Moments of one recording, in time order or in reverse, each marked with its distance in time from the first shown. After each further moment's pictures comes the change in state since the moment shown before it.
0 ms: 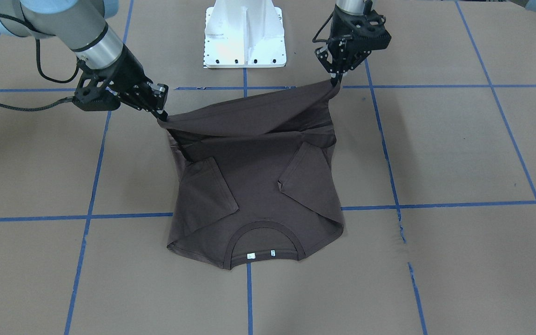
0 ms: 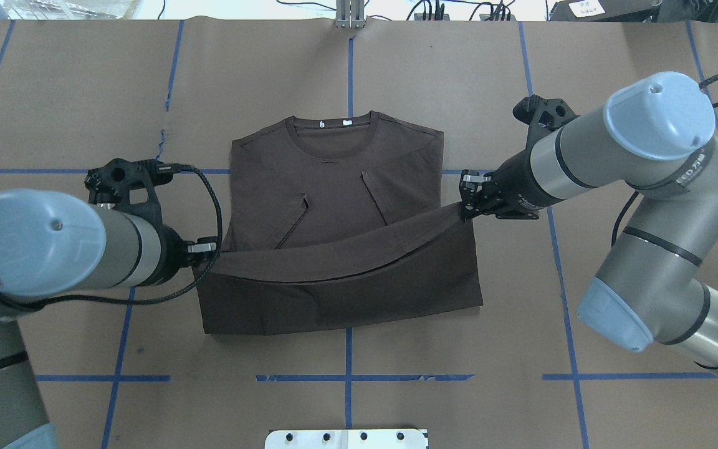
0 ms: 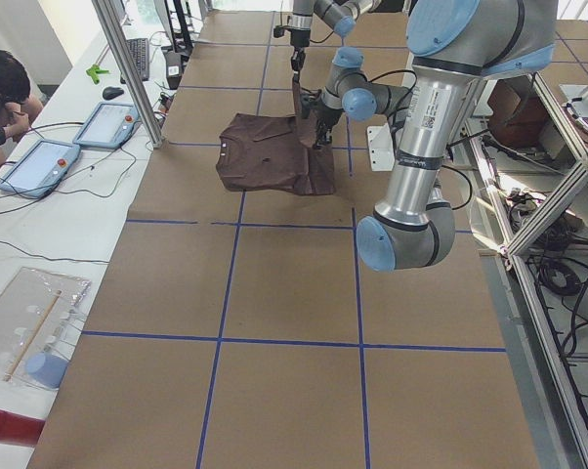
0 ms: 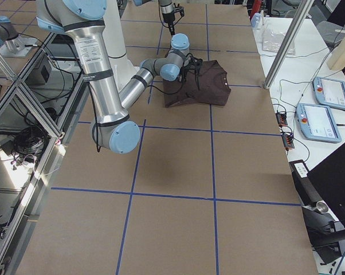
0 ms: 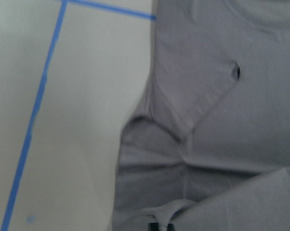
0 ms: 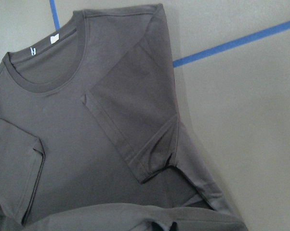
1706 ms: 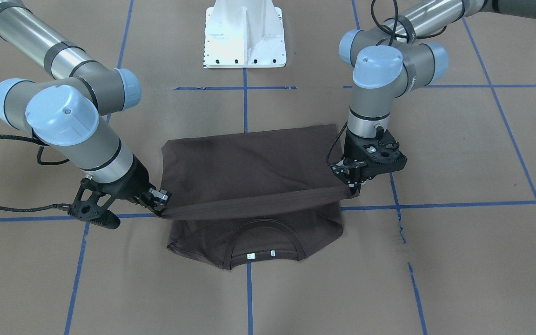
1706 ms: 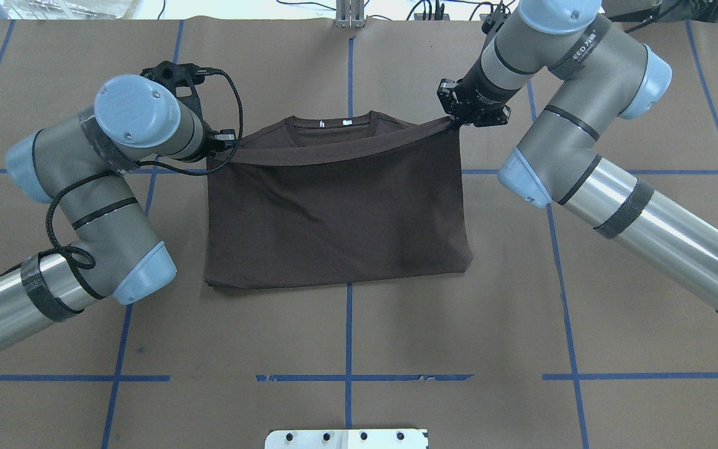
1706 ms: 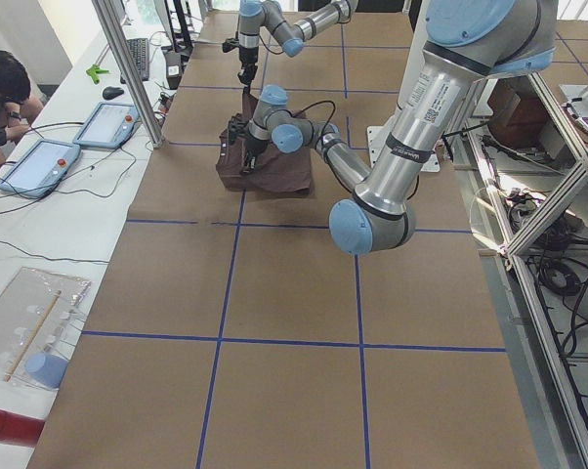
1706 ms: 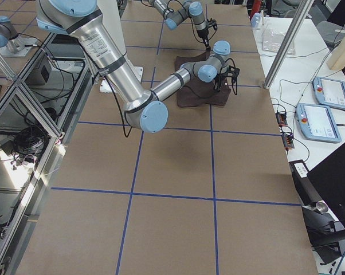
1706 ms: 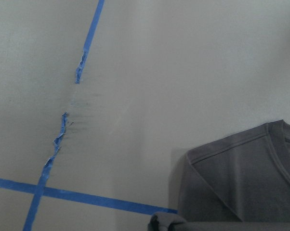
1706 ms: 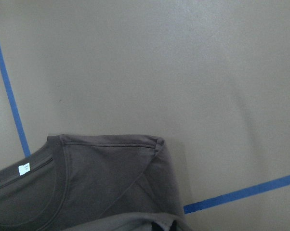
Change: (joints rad) left arm -0.216 -0.170 0.585 -0.393 -0.006 0.173; right arm 0.150 0.313 -0.527 0.028 0.035 -0.087
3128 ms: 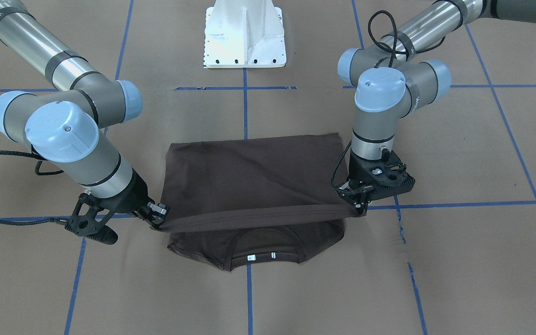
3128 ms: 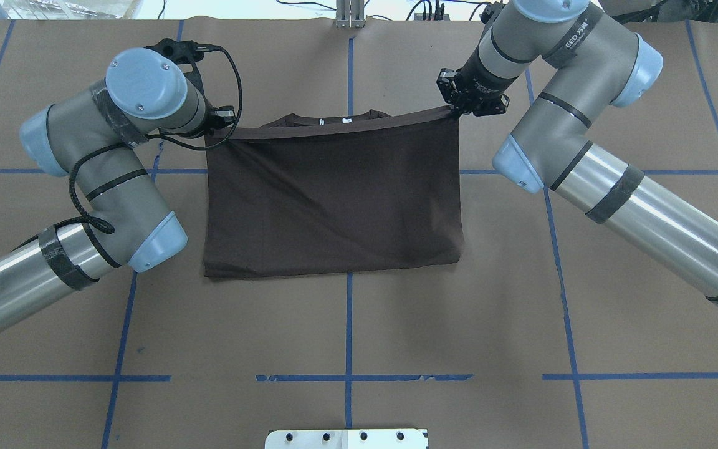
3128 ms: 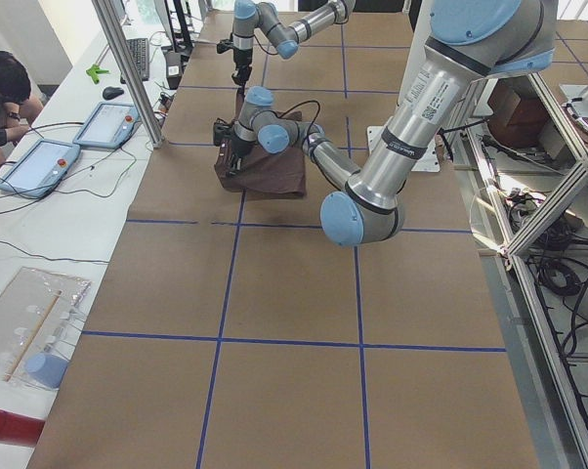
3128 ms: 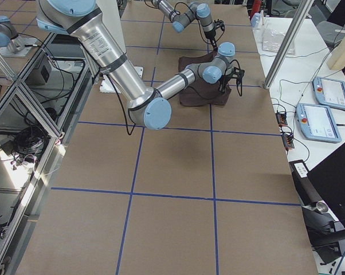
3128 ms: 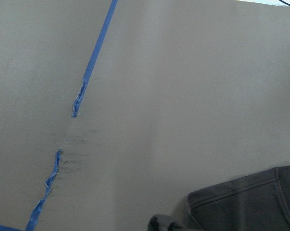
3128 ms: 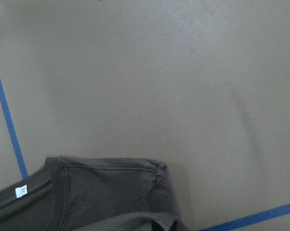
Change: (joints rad) left arm -0.046 -0.057 0.108 -0.032 0.001 0.001; right arm 0.020 0.046 -0.085 0.019 -0.008 -0.006
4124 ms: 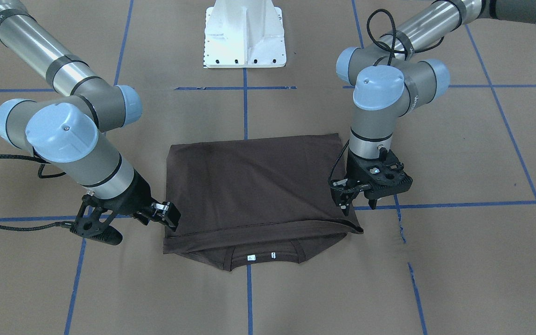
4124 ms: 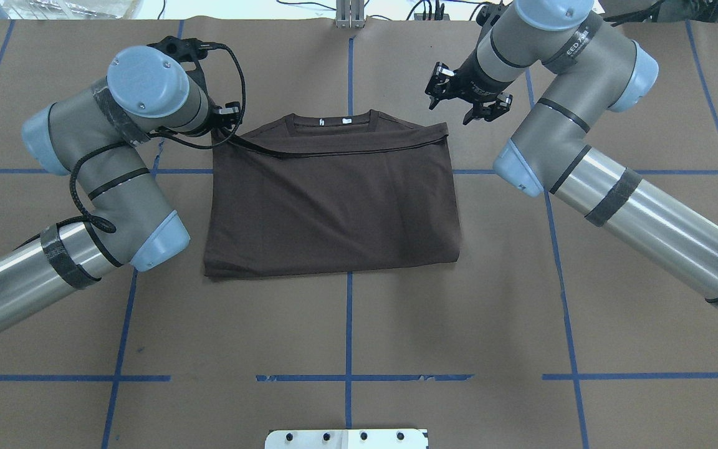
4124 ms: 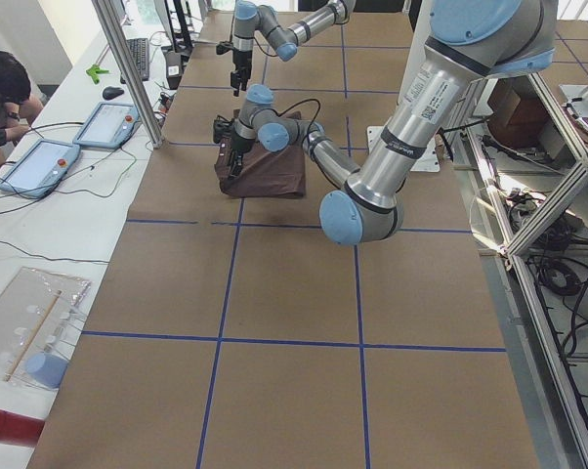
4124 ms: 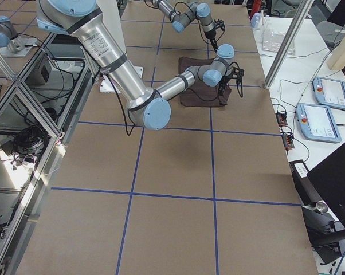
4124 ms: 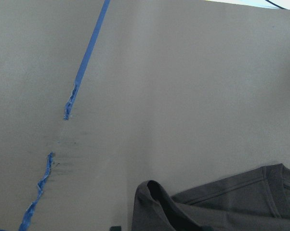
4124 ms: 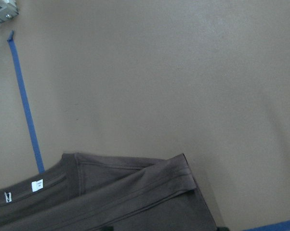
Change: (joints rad) left arm 0.000 -0.008 -0.003 -0.004 -0.002 0.009; right arm -0.008 -0.012 -0.011 0.102 0.004 0.003
